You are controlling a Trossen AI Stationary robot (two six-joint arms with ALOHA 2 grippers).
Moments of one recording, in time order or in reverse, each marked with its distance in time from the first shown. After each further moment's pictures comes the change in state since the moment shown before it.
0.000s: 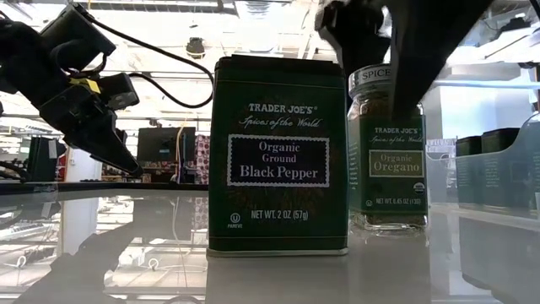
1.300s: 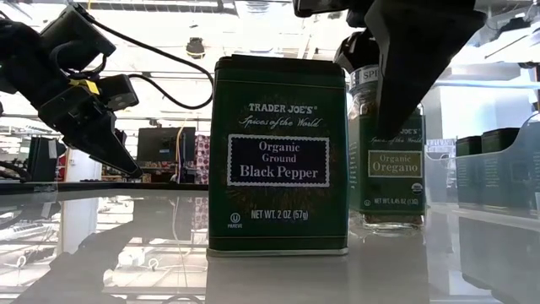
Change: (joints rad) left arm 0.000 0.000 0.000 -0.008 0.000 0.002; right arm -0.034 -0.213 -0.395 0.402 -0.085 0.088
